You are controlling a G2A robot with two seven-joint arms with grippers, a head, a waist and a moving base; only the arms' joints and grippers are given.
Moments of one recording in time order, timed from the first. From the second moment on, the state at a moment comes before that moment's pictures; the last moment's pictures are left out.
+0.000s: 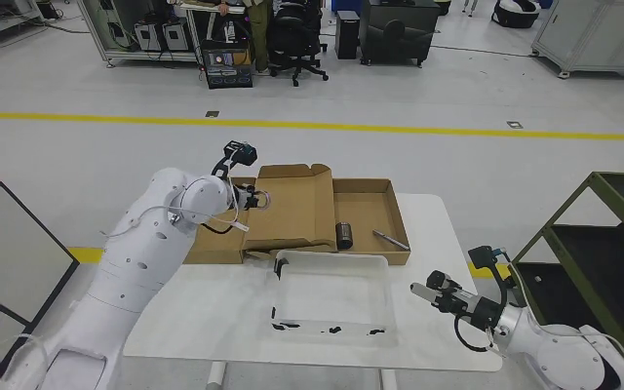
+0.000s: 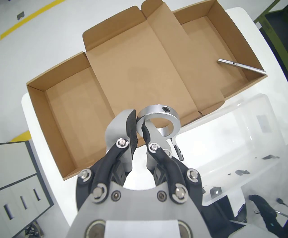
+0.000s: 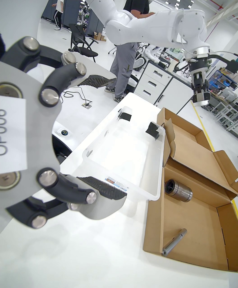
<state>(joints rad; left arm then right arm) 0.50 -1.15 -0.94 -1.19 0.76 -0.03 -1.09 -1.64 -0.70 1.52 -1.95 0.02 -0.22 0.59</state>
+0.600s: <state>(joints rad) 0.26 -1.30 -0.84 -0.37 0.50 -0.03 -0.86 -1.64 -0.70 1.52 -1.95 0.02 -0.22 0.59</state>
